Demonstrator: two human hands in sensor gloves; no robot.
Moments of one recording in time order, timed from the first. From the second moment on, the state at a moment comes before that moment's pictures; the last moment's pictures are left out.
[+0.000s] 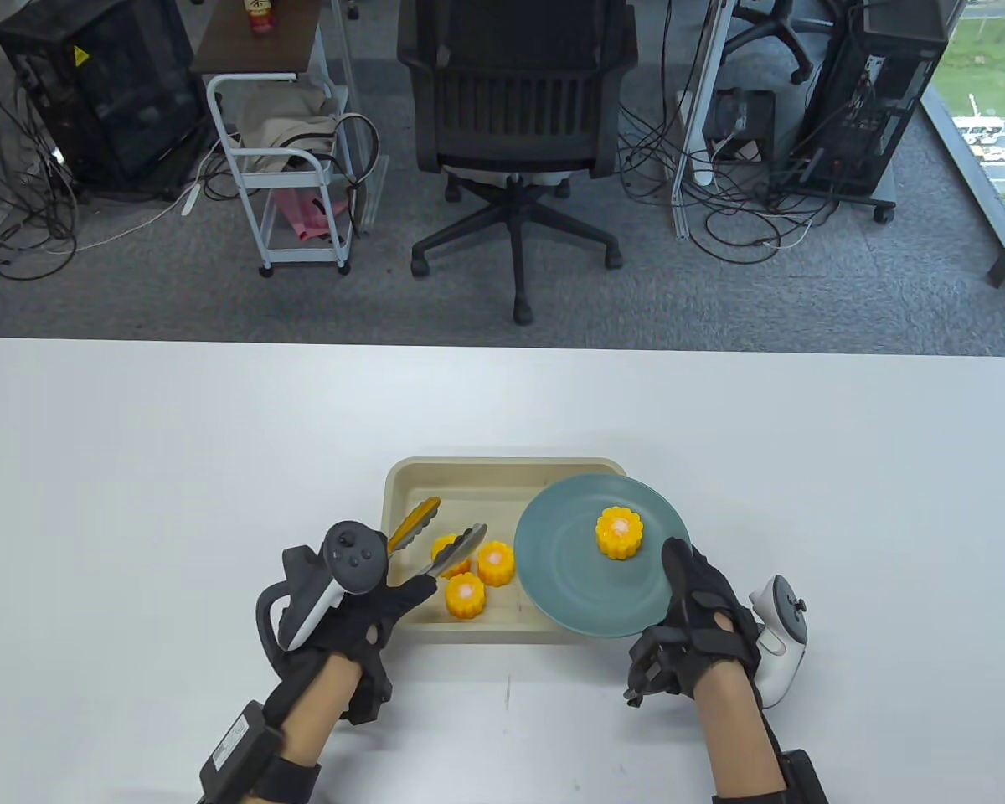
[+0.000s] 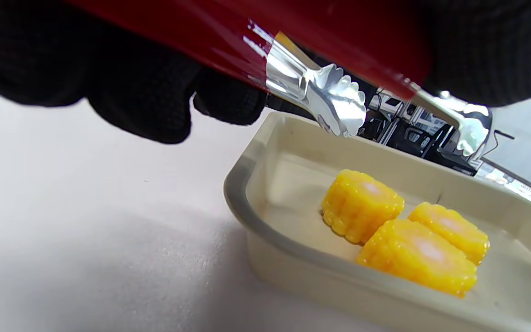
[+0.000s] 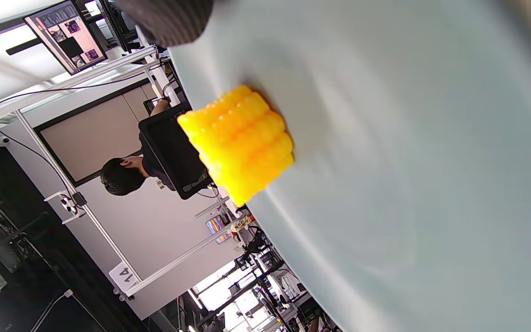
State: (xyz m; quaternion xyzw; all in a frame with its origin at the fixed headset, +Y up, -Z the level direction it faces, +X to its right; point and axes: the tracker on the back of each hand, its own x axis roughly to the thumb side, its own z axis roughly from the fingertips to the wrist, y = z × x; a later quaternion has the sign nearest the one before) left_hand -0.187 -0.729 -0.308 -0.11 0.07 0.15 0.98; right_hand 0.201 -0.760 -0.293 -0.17 0.12 0.51 0.83
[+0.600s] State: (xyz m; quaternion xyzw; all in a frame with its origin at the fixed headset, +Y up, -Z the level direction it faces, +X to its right) left_hand -0.177 -0.739 -0.316 -0.12 0.09 0.08 0.98; right_hand 0.200 -0.762 -0.293 -0.17 0.13 0.52 0.83
